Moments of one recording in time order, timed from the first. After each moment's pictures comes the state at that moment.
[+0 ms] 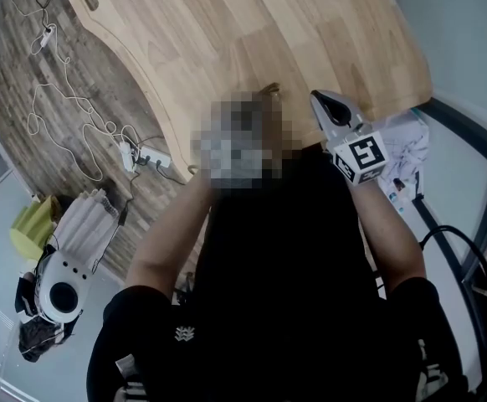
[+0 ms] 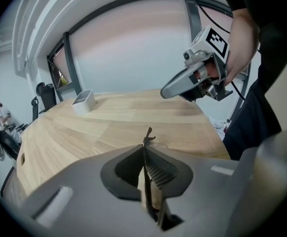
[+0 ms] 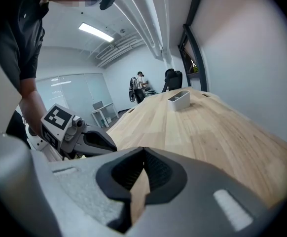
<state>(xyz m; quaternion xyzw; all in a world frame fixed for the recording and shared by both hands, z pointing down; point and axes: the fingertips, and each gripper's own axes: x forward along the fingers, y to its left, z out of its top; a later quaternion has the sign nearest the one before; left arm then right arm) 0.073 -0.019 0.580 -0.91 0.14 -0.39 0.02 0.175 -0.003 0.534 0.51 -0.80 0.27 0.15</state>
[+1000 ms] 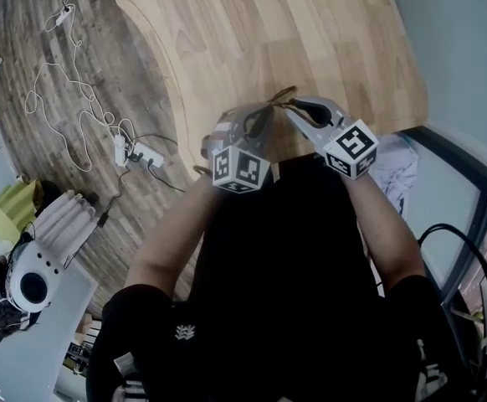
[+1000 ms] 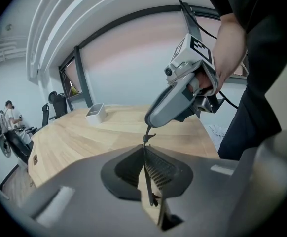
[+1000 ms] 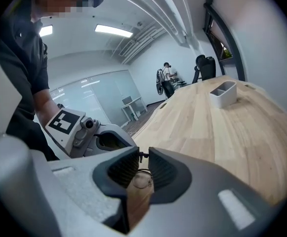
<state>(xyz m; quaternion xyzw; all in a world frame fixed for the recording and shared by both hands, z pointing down) 0.053 -0.007 0.528 -0.92 0.19 -0.33 0.04 0.081 -0.013 0.502 0.34 -0.88 0.29 0.15</state>
